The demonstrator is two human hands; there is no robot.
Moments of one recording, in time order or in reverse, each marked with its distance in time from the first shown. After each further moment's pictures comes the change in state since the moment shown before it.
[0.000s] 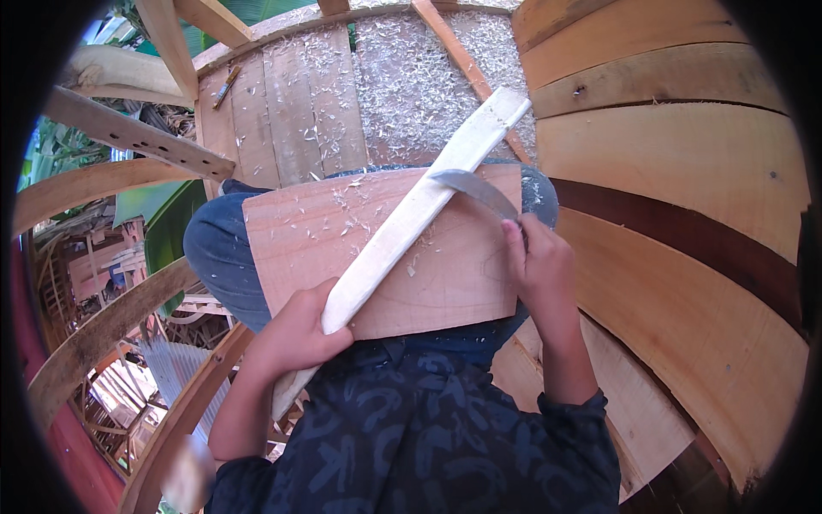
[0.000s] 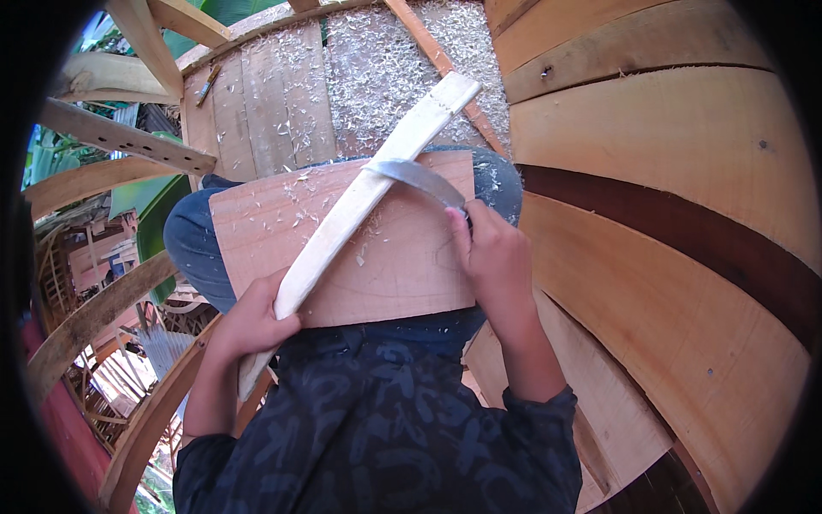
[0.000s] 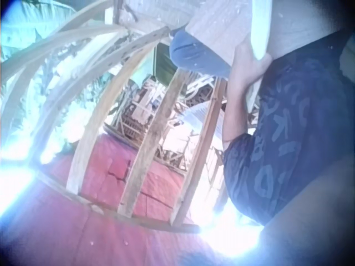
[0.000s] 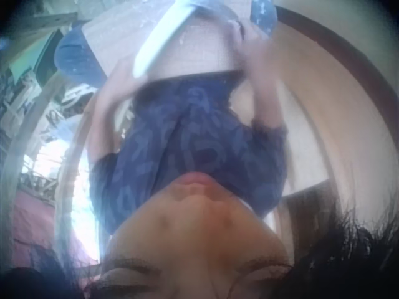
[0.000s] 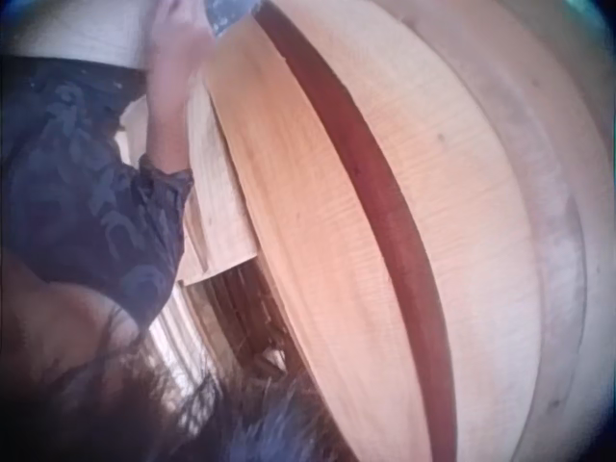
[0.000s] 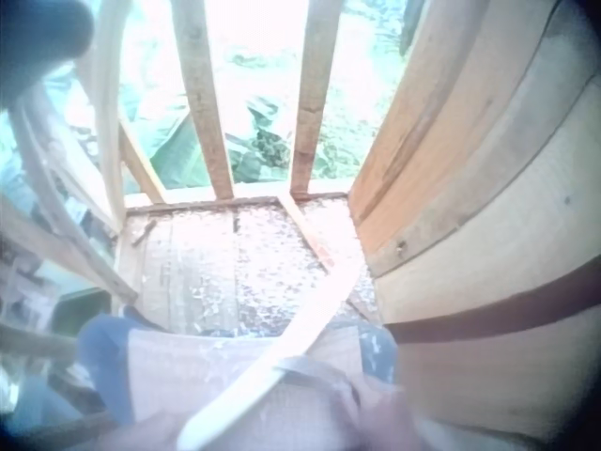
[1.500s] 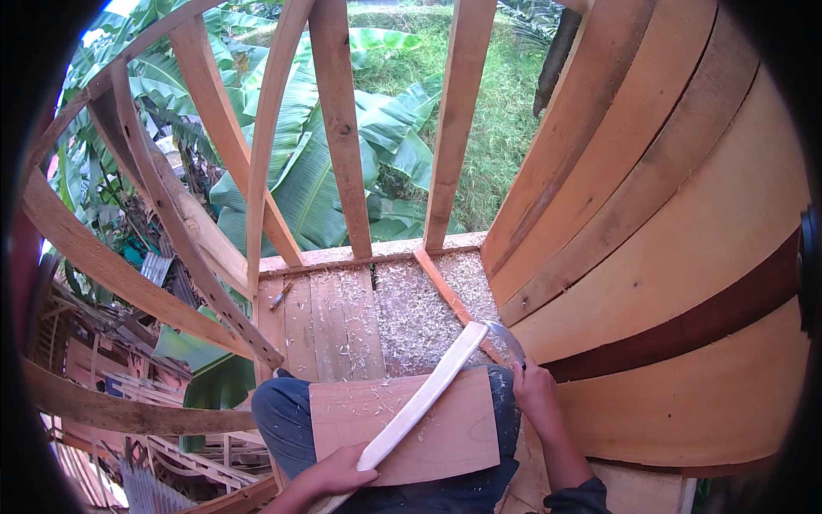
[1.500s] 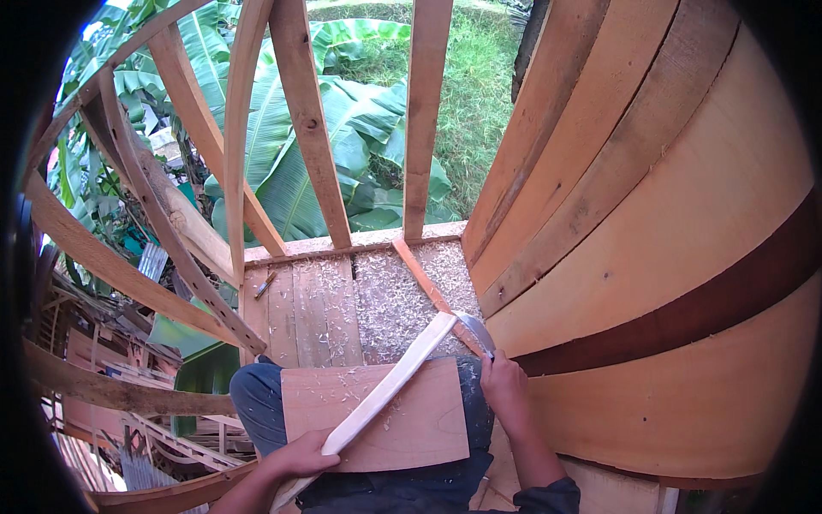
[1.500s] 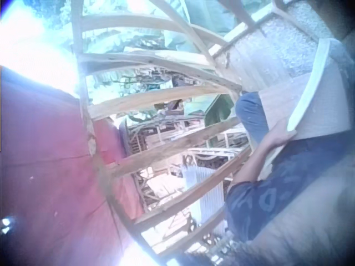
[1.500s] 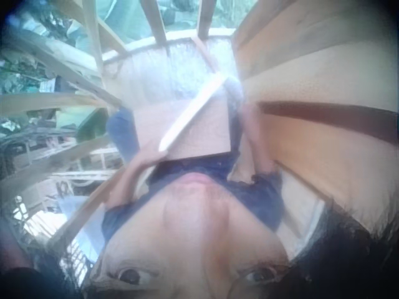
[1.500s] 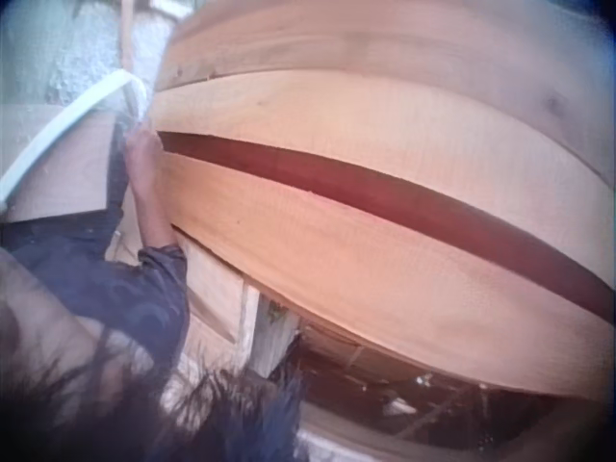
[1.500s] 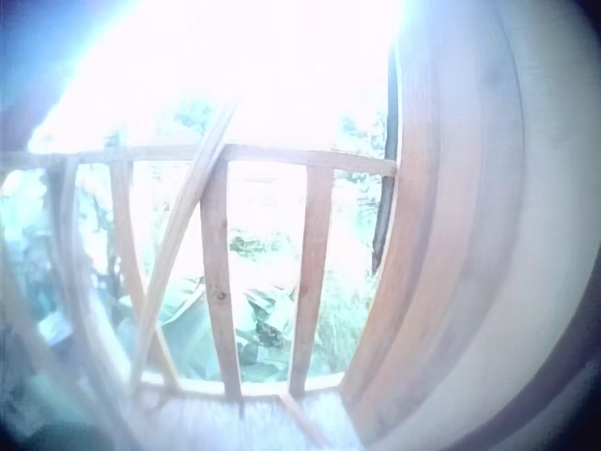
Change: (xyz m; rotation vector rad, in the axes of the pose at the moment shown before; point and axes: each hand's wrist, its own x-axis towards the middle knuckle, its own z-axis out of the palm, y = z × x) left_hand -0.001 -0.035 0.003 0.074 -0.033 0.075; right_hand 0.041 0.039 -0.024 -0.176 0.142 0.219
